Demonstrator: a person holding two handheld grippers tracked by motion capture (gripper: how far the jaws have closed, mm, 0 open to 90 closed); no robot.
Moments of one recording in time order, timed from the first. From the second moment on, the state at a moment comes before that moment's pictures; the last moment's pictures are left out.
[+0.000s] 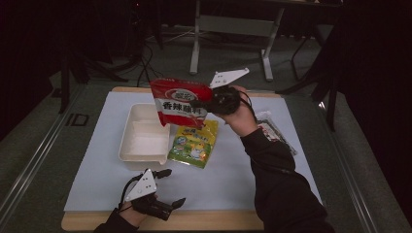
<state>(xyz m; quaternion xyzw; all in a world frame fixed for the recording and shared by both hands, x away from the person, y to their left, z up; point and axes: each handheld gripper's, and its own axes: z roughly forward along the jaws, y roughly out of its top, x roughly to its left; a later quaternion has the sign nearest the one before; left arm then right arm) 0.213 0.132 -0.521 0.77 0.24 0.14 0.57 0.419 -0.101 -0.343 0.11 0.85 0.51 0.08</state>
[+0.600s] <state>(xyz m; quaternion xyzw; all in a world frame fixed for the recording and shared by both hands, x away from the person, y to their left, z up) 0.212 0.137 -0.523 0.77 0.24 0.14 0.58 0.469 -0.035 -0.376 0.13 0.84 0.52 0.05</state>
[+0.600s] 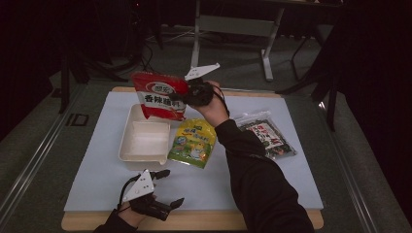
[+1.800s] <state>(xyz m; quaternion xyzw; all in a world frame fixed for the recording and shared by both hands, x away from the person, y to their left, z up) 0.210 0.140 -0.524 0.76 0.24 0.14 0.58 0.503 0.027 -0.437 0.16 0.84 0.51 0.02</state>
